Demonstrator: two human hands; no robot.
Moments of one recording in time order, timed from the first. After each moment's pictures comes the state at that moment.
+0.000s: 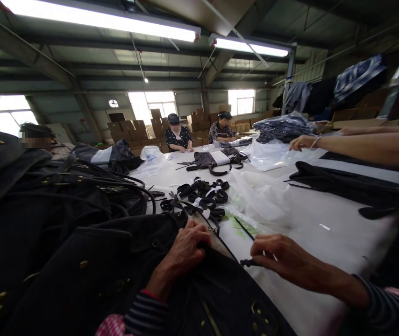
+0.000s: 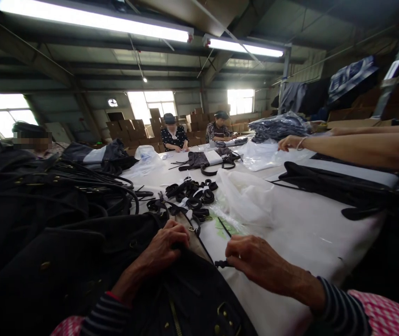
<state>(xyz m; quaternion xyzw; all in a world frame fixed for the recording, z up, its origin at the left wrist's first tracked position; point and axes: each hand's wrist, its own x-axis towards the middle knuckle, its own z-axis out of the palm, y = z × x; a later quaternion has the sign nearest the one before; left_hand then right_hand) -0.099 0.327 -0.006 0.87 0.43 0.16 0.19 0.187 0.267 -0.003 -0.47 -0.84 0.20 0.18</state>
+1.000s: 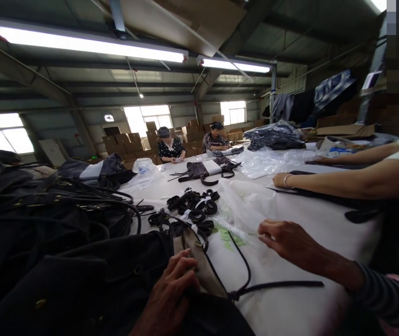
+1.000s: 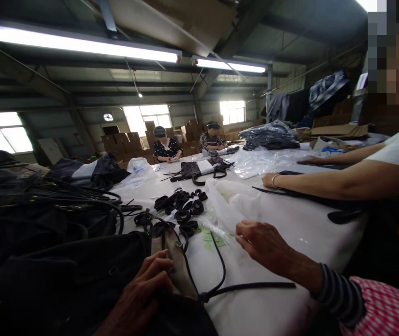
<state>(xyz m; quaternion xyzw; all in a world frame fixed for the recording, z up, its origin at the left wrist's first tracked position) -0.114 0.270 -0.044 0.88 0.41 0.20 0.12 0.244 0.294 0.002 -0.56 -0.81 0.04 0.17</state>
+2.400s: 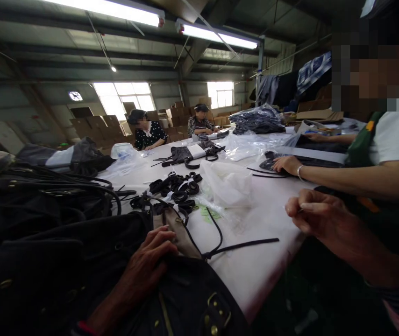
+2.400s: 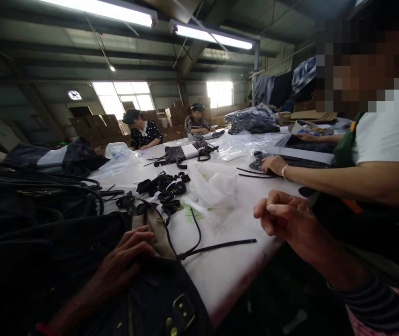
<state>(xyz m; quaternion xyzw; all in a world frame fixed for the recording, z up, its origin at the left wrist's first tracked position) -0.118 0.282 -0.027 0.90 0.40 0.15 0.10 0.314 0.198 0.039 -0.45 -0.47 0.45 0.61</state>
